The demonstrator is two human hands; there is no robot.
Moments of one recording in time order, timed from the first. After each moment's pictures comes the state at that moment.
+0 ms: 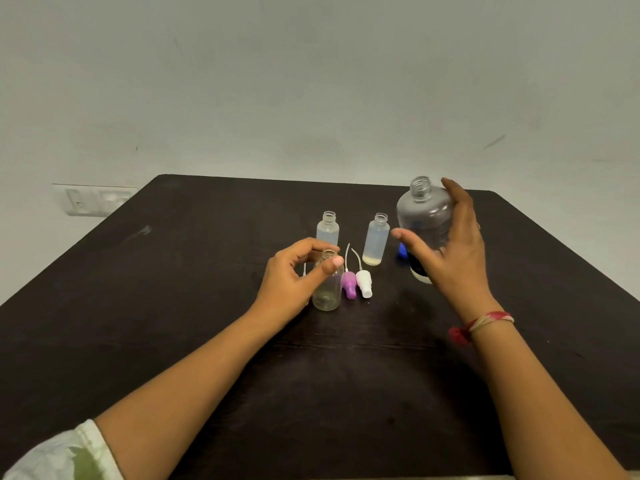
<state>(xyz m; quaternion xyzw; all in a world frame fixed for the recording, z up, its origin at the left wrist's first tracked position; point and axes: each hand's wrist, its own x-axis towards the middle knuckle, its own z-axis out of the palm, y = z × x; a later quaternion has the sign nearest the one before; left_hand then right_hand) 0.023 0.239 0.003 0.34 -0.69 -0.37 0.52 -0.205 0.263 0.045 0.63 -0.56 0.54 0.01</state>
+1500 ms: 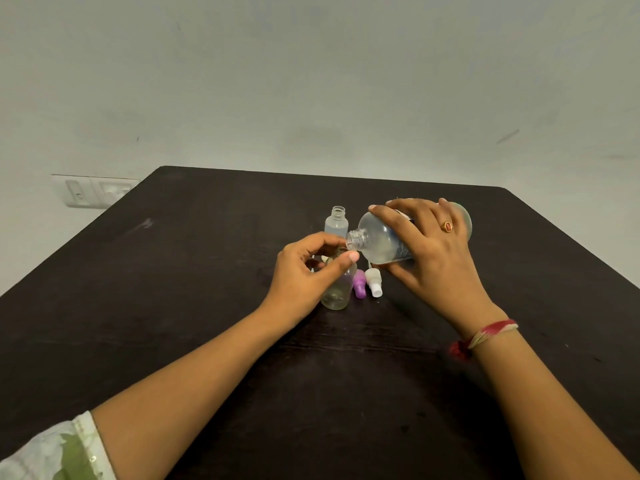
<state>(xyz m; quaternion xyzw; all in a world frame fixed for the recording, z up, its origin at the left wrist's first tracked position) 0.018 0.241 0.009 0.32 -0.68 -0.35 0.56 -0.177 0.263 0.044 0.78 -0.50 0.29 0.26</state>
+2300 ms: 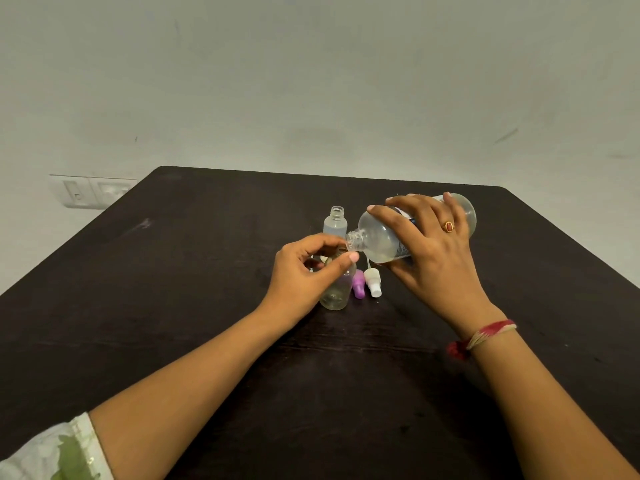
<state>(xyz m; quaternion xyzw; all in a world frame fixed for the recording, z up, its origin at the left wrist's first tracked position) 0.017 0.241 0.010 0.33 -0.68 -0.34 0.57 -0.174 0.263 0.045 0.76 -0.50 0.29 0.30</state>
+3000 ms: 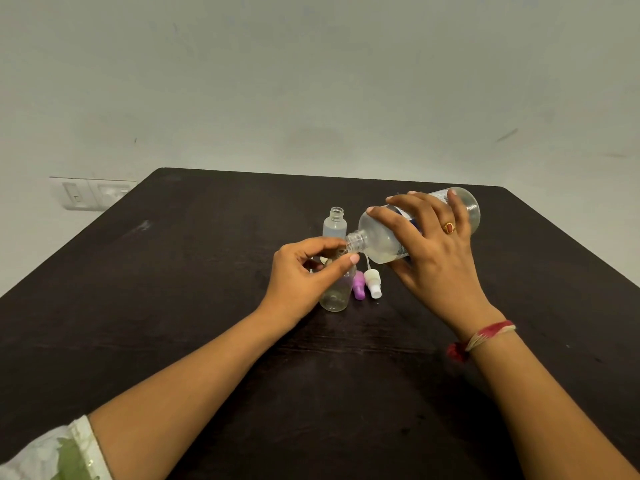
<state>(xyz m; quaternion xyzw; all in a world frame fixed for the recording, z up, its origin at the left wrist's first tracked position) 0.017 0.242 0.012 0.34 -0.67 -0.33 0.57 -0.172 0.262 0.044 0.75 -0.50 0.30 0.33</state>
